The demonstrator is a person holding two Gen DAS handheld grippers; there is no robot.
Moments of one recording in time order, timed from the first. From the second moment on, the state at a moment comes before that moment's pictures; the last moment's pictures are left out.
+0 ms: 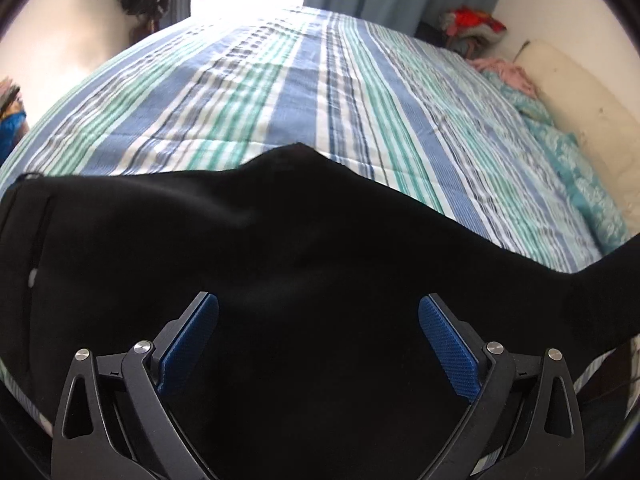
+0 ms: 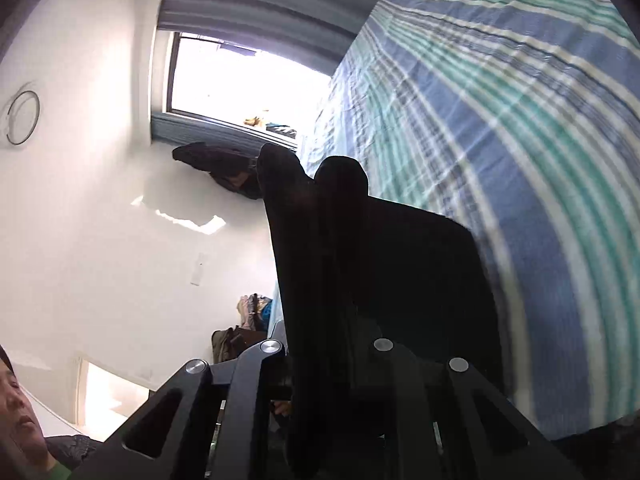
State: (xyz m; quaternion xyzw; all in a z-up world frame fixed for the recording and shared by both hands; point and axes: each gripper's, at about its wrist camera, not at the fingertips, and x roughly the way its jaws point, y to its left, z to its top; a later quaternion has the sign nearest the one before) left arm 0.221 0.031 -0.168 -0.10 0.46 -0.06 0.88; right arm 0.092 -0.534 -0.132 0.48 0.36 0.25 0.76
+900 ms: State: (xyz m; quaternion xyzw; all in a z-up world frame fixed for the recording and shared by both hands) left arm 0.183 -0.026 -0.127 -0.05 0.43 -0.20 0.88; right arm 0.036 -0.271 -0.167 0.13 0.38 0.10 0.91
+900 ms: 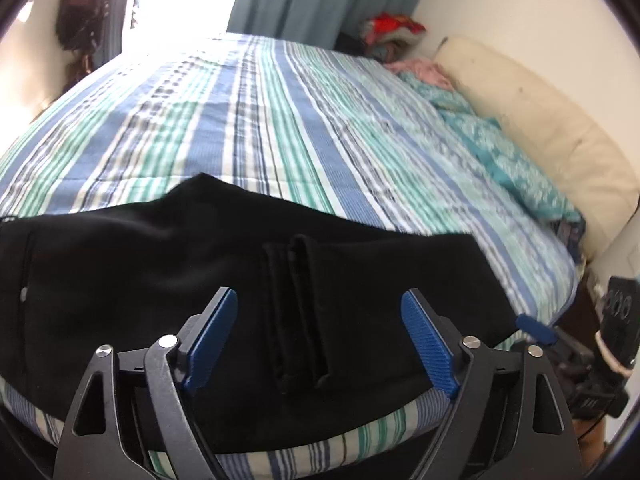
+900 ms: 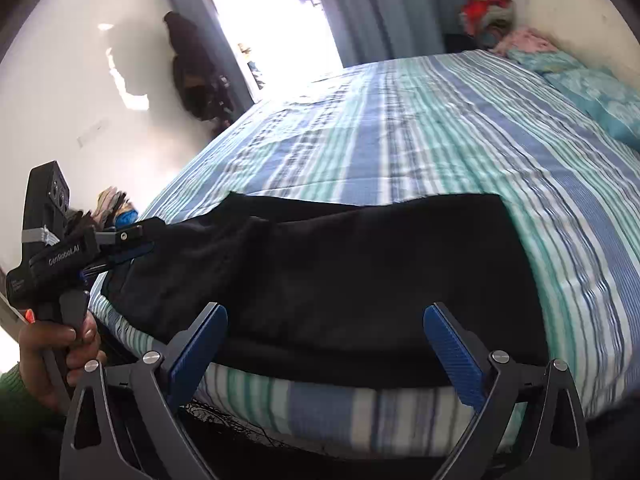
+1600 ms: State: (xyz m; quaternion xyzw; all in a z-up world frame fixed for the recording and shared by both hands) left arm 0.192 -0.025 -0.164 -0.03 0.50 -0.13 0.86; right arm 0.098 -0.317 -0.206 0.16 0.47 0.06 0.86
